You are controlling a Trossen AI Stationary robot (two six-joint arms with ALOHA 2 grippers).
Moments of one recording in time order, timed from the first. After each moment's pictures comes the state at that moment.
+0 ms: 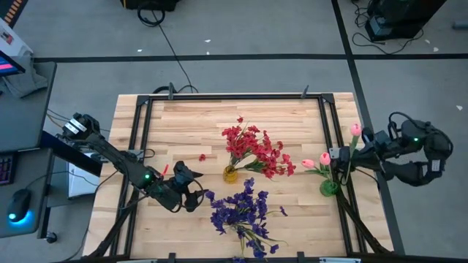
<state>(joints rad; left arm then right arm) -0.62 1.30 0.65 -0.10 -0.75 -0.81 -0.30 0.01 0.96 -1.34 -0.46 0.19</state>
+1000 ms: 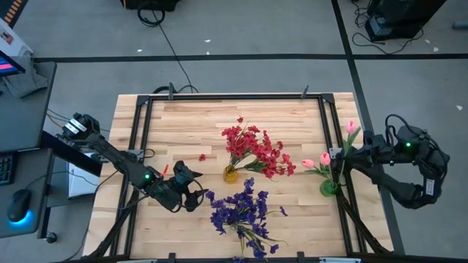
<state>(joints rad) -0.62 1.30 0.65 -0.10 -0.75 -0.81 -0.70 0.01 0.96 -1.41 -0.58 0.08</state>
